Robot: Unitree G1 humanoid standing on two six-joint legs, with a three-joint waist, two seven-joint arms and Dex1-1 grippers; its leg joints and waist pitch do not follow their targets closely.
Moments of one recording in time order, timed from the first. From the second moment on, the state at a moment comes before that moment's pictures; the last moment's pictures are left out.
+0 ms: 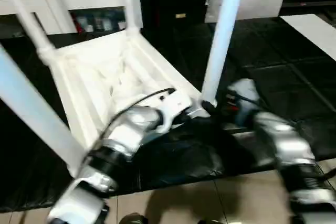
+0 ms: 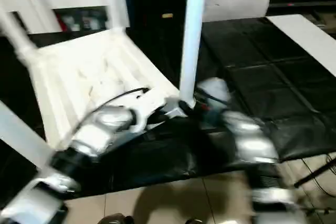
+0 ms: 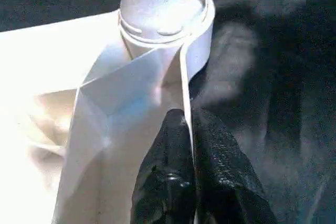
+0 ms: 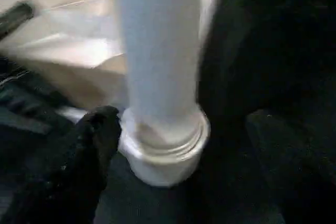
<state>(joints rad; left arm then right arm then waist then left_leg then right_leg) -0.62 0.20 -0.34 0.52 0.14 0.22 -0.83 -0.42 -0.40 0.01 0.44 0.17 0.14 0.89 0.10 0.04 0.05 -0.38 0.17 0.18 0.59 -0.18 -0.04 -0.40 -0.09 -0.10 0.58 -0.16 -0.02</state>
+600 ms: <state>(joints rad) -0.62 0.39 -0.45 0.52 0.09 -0.07 -1.27 -0.39 -0.52 0.09 0.35 0.27 0.13 1.31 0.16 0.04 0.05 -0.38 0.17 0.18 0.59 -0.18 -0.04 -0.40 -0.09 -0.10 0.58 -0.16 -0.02</state>
